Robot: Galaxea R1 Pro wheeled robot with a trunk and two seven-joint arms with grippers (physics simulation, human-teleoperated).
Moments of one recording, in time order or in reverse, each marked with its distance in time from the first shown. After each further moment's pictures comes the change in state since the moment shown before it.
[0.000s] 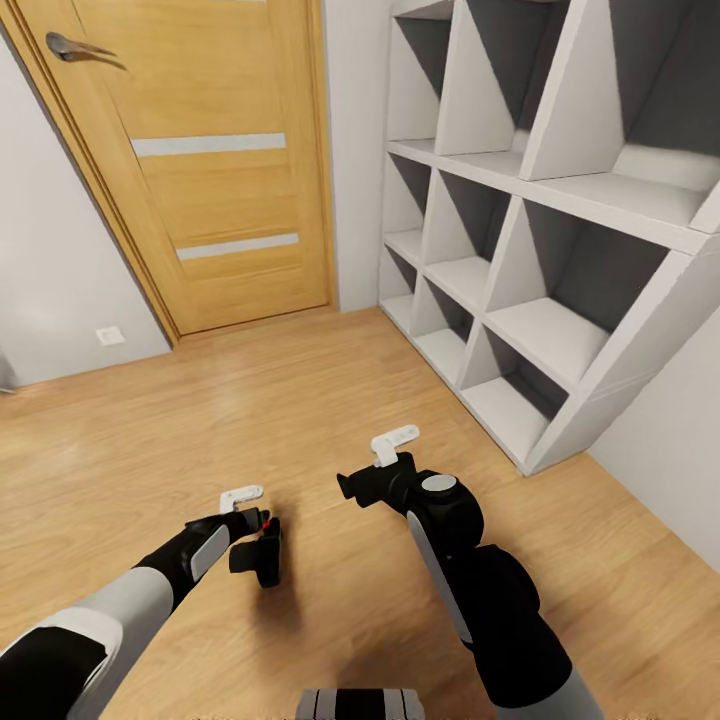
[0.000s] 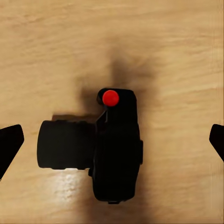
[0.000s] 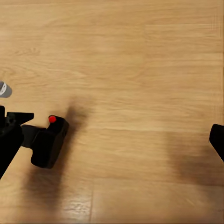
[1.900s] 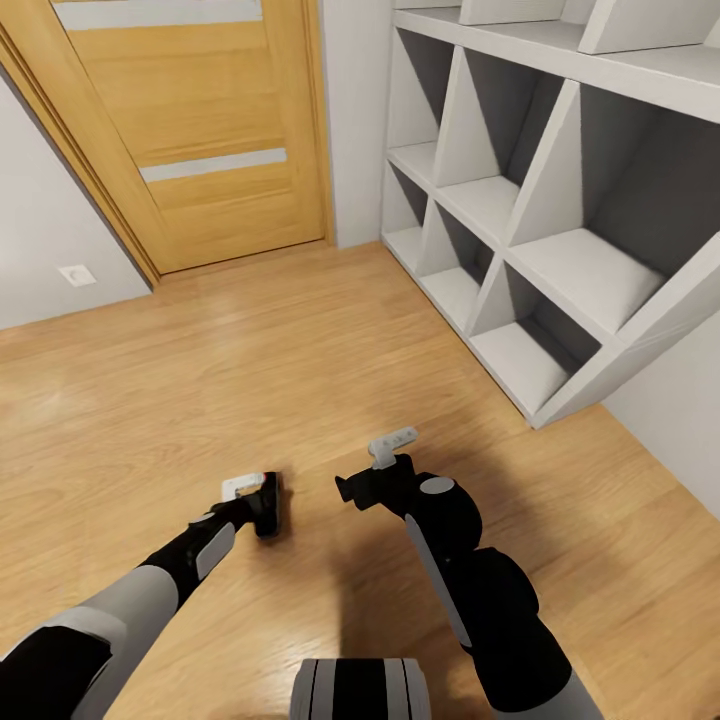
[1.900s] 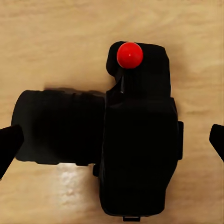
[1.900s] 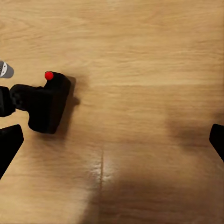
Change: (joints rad) left arm -0.001 -0.014 -0.005 -0.014 0.002 -0.173 0.014; right arm 0.006 0.000 0.009 0.000 0.000 -0.002 -0.003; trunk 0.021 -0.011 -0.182
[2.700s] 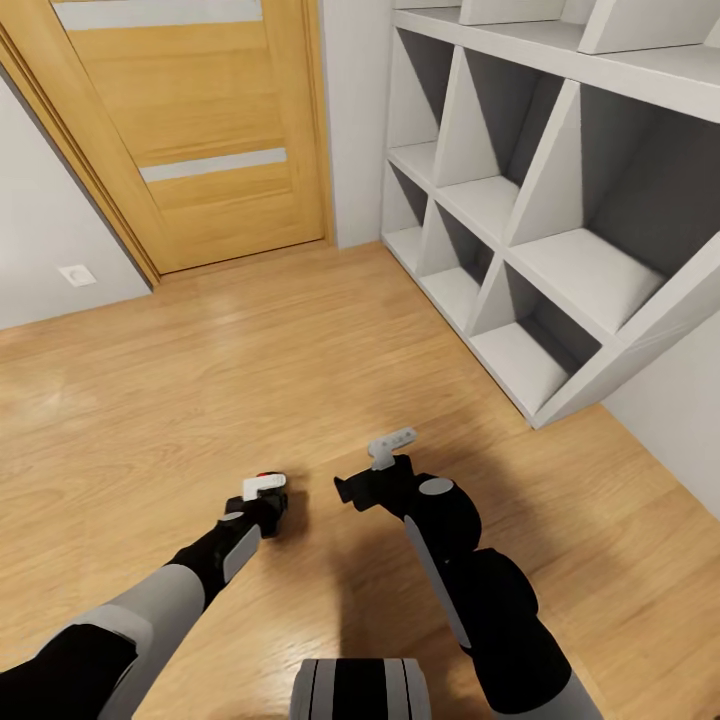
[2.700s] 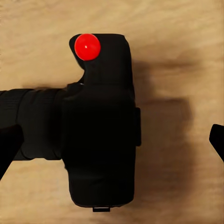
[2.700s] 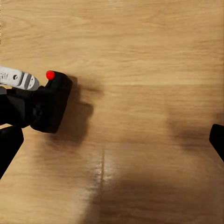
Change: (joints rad) left arm -0.003 -0.083 0.000 -0.001 -0.126 0.007 0.112; right arm 0.002 0.000 0.005 0.000 0.000 -0.001 0.001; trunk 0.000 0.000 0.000
